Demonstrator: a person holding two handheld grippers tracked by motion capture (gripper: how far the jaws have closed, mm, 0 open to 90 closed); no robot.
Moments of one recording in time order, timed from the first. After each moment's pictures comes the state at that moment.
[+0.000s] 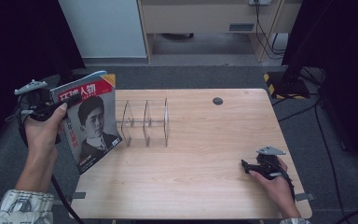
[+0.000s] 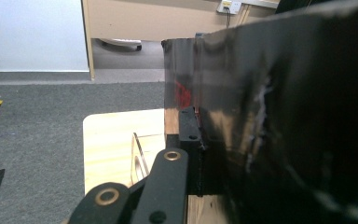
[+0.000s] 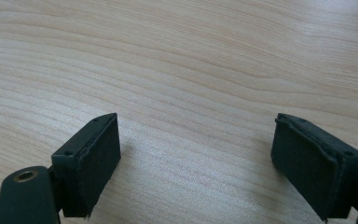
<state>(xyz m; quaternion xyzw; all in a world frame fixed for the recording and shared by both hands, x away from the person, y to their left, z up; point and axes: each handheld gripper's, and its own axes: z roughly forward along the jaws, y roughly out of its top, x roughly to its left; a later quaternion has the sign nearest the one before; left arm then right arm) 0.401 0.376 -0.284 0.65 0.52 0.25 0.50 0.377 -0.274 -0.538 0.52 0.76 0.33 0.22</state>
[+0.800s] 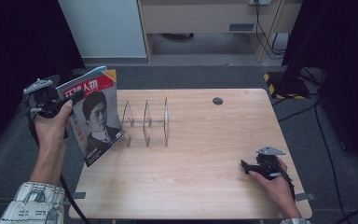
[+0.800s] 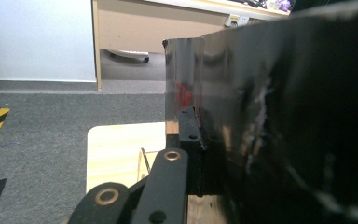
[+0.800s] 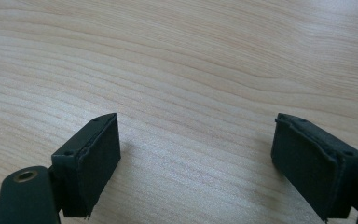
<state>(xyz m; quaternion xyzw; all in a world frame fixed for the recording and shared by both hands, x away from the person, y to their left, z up) 0.420 0.375 -0.300 0.63 0.52 0.27 0.51 0.377 -0.274 -0.538 0.51 0.76 0.33 0.22</state>
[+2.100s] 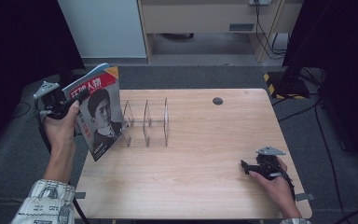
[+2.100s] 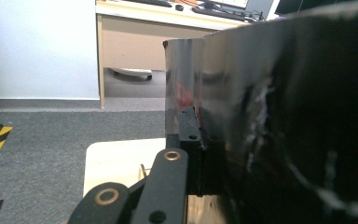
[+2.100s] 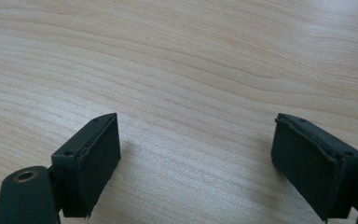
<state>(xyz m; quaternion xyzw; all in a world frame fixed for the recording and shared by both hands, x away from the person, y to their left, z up) 0.430 0.365 -0.322 0.61 0.51 0.30 0.53 0.377 -0.273 -0.538 0.51 0.76 0.33 0.22</state>
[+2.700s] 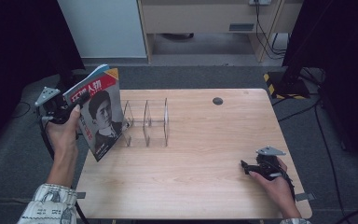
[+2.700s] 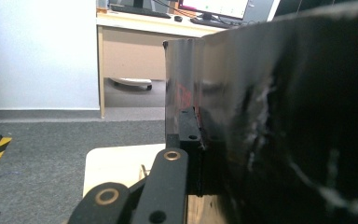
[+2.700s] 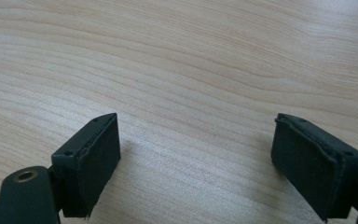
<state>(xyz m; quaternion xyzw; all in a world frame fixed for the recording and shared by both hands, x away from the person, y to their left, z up) 0.424 0.365 -0.336 0.60 0.50 0.31 0.54 0.376 -0.273 -0.538 0.51 0.76 0.33 0.22</state>
